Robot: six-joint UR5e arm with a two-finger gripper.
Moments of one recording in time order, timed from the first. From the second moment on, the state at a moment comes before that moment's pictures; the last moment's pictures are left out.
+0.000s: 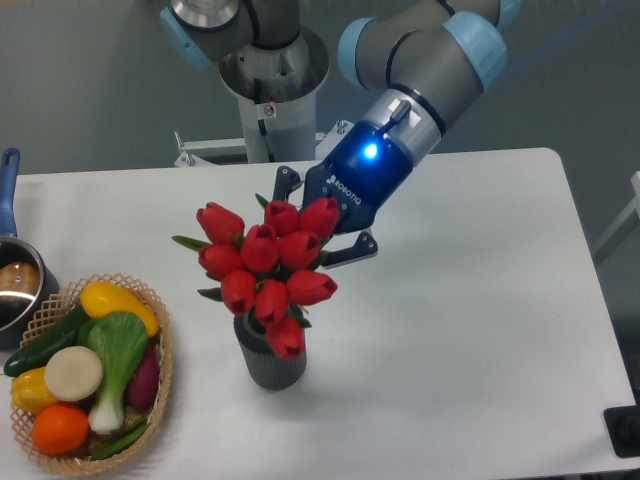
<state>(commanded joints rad) 2.62 -1.82 -1.68 -0.77 0.34 0.93</state>
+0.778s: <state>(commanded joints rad) 2.61 -1.85 -1.76 -0.77 0.35 1.02</state>
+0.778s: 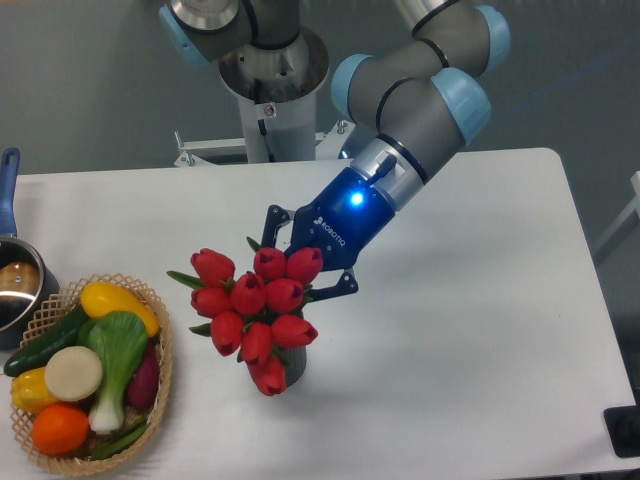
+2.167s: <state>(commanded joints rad) 2.65 -1.86 -1.91 -0.76 0.36 1.18</state>
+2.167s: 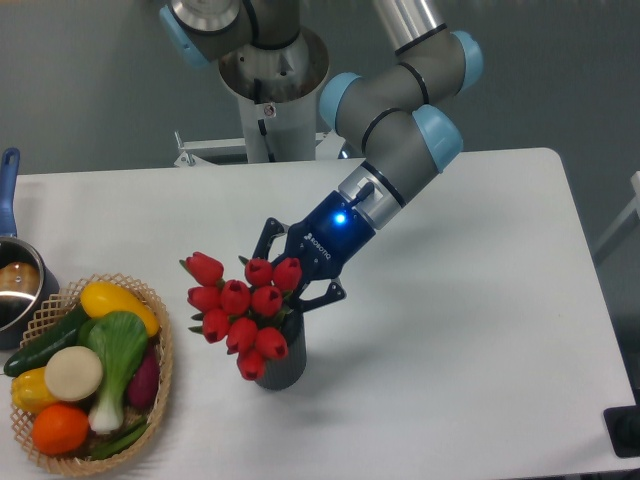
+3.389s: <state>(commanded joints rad) 2.87 -1.68 -1.96 -0.77 0.84 1.18</state>
